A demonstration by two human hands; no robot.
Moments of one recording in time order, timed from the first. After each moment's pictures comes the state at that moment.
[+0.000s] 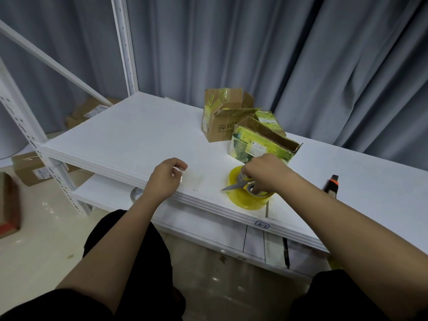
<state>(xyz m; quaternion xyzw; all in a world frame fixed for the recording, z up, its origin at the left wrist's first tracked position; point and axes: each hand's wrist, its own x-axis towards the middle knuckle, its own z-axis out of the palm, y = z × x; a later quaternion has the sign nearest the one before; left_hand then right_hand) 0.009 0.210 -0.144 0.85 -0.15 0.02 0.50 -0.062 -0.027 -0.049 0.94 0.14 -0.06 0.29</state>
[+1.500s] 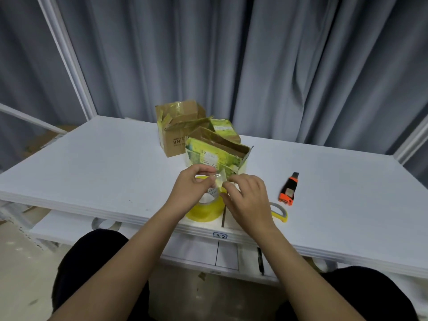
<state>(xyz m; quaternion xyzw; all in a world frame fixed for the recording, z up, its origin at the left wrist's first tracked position) -0.067 0.047 -0.077 0.73 -0.21 -0.09 0.64 -0.140 -0.097 -0.116 0.87 0.08 0.49 0.04</state>
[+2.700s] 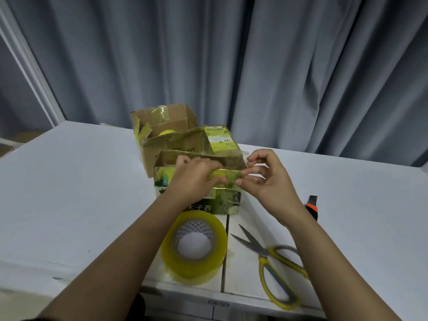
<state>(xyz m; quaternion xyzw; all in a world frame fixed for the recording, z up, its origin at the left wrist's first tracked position) 0.080 -0.035 -0.096 0.87 -0.42 0.13 0.21 -0.042 -0.176 -0.073 0.76 -0.05 0.23 -0.60</state>
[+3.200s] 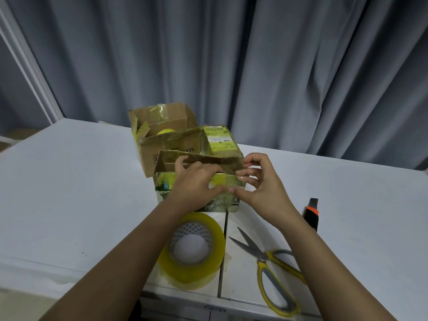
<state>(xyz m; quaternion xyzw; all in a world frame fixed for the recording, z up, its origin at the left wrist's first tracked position) 0.075 -0.041 -0.108 0.88 -0.40 0.14 0.21 -0.030 -0.180 -0.090 0.80 -0.04 0.21 -0.56</state>
